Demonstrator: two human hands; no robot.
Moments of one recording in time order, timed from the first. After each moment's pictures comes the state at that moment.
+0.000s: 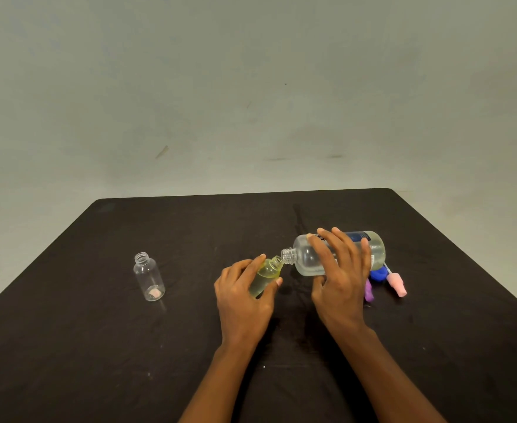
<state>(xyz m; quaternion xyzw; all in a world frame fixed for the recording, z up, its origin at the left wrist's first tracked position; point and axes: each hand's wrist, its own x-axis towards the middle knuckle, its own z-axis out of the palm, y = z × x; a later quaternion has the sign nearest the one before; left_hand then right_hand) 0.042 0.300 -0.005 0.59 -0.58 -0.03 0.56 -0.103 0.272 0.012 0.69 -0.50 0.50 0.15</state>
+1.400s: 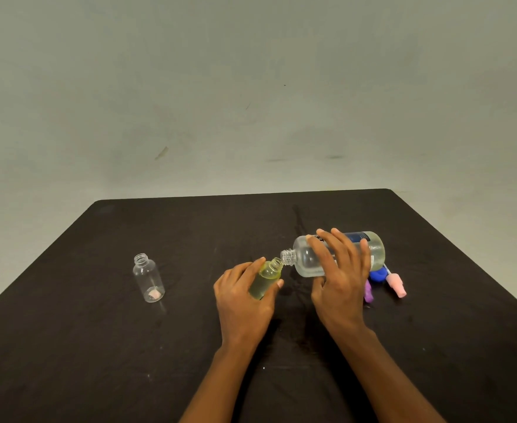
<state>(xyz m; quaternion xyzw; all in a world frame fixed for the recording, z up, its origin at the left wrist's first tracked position) 0.042 0.299 -0.006 0.59 -0.59 -0.03 0.55 -0.103 0.270 0.012 0.69 -0.49 0.51 0.16</state>
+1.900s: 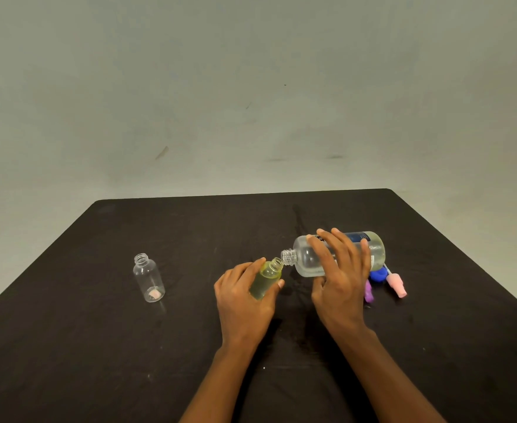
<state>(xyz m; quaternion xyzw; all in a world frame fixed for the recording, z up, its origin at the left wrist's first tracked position) 0.041 0.299 -0.005 0.59 -0.59 -0.02 0.55 -0.103 0.271 0.012 0.69 -0.51 0.49 0.16</state>
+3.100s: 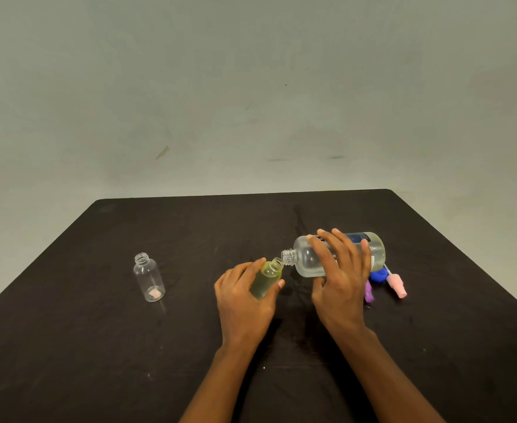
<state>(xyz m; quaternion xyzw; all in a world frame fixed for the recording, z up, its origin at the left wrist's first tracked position) 0.042 0.300 -0.004 0.59 -0.59 -0.01 0.55 -0.102 0.271 0.013 0.69 -0.51 0.50 0.16</state>
